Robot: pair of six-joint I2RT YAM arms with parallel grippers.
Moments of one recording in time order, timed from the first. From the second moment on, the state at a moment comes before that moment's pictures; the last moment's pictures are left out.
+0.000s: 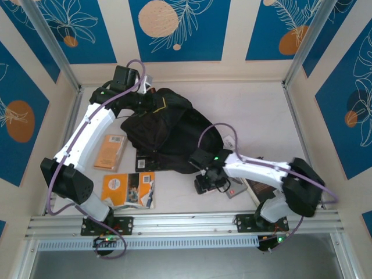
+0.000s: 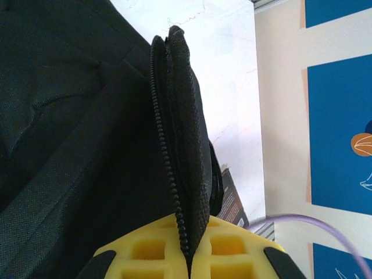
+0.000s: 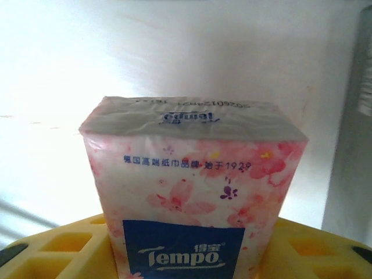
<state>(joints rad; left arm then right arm) -0.36 1.60 1.71 -0.89 0.53 -0.68 0.95 1.37 0.90 -0.92 -0.08 0.60</state>
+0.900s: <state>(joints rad) -0.36 1.59 1.85 -0.89 0.55 -0.73 0.54 1.80 1.58 -0.69 -0.33 0.96</state>
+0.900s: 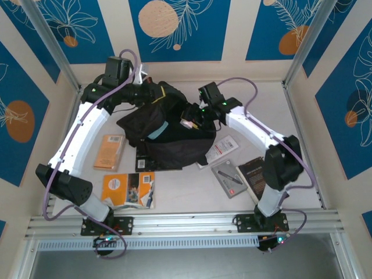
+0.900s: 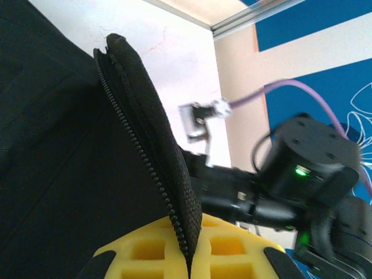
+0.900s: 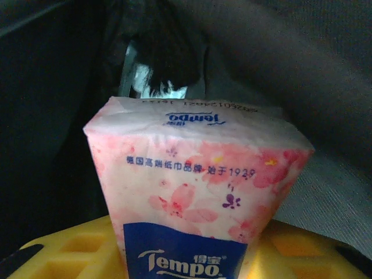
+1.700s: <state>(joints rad) -0.36 1.61 1.81 -0.87 0.57 -0.75 0.63 1.52 1.53 -0.74 -0.29 0.74</state>
